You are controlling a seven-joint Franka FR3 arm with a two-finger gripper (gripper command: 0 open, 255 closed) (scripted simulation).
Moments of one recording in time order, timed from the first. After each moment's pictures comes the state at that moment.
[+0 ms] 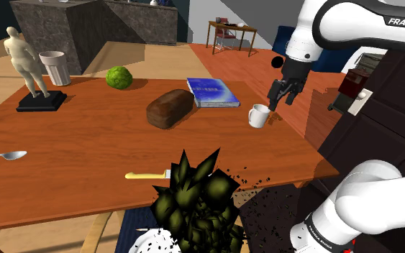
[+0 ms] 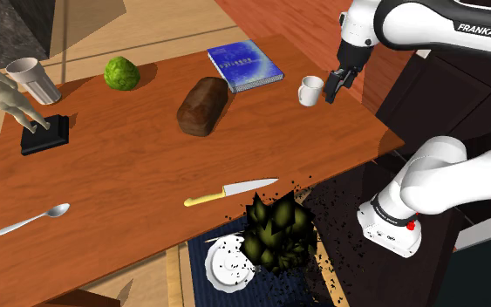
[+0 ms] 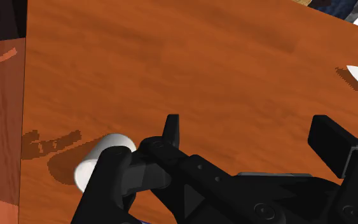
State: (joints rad) arm 0.01 -0.76 0.00 -2.36 -0.03 1.60 0.08
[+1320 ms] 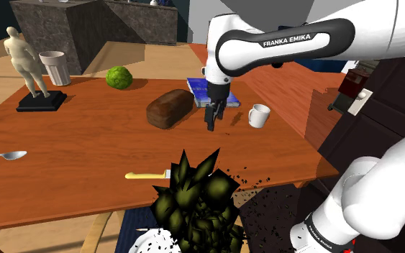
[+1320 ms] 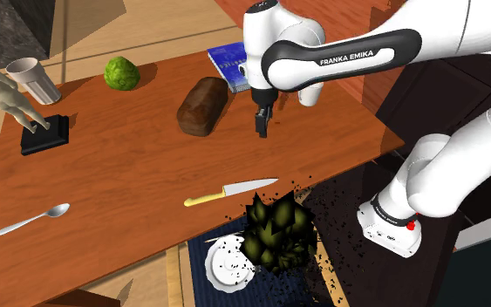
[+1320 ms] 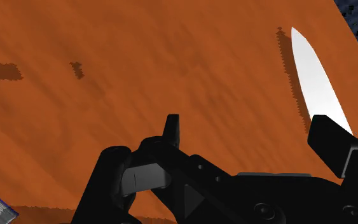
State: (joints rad) arm 0.21 -0.16 0.11 -2.11 0.04 1.83 -0.17
